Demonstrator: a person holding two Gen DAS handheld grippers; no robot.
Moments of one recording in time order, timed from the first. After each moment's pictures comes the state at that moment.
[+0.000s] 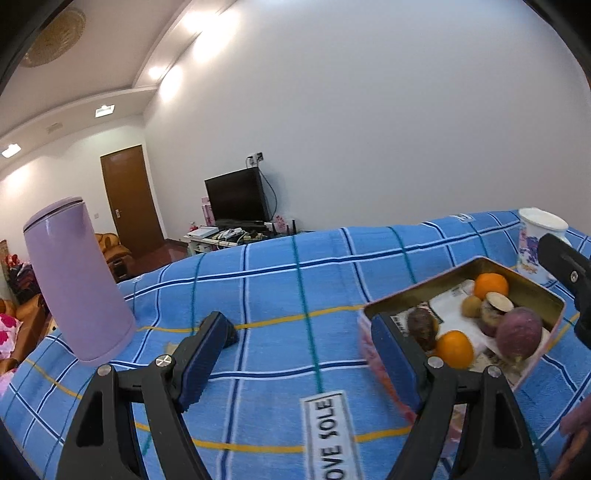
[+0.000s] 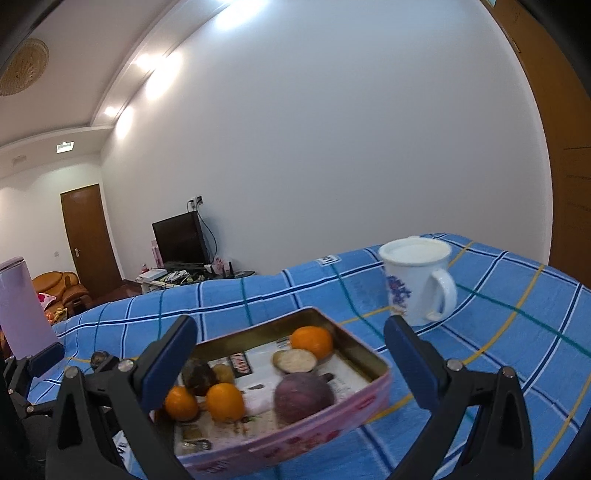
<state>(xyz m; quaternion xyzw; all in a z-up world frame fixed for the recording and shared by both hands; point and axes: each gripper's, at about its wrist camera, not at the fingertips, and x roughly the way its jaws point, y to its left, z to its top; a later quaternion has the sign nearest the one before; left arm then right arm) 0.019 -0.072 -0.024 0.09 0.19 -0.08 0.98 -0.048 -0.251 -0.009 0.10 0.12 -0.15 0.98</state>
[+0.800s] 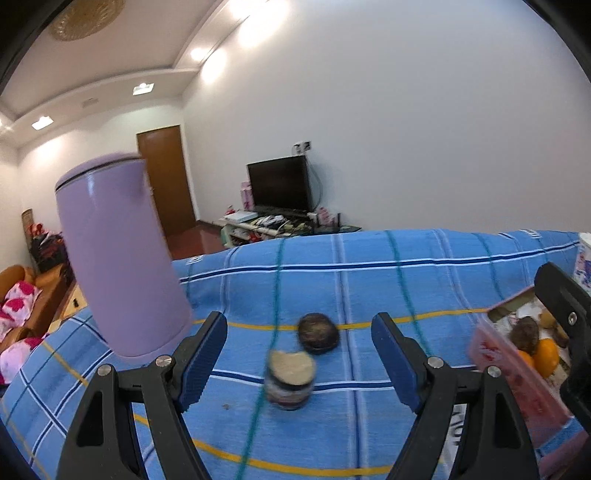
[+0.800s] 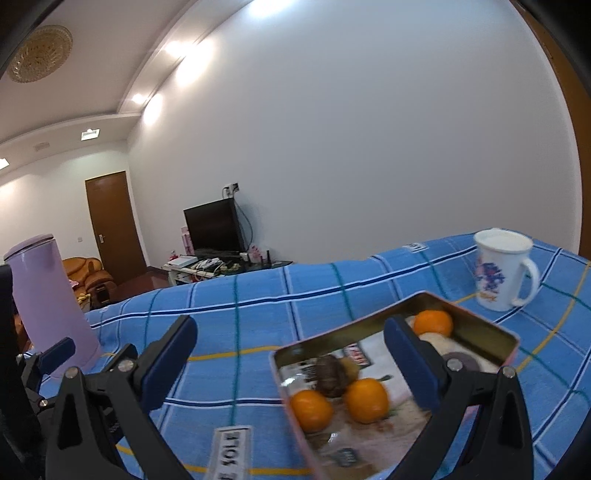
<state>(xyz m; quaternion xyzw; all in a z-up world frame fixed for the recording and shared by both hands) 0.065 0.021 -0.029 0.05 0.21 0.00 0.98 0.010 -0.151 -0.015 0.09 0.13 -0.09 0.98</state>
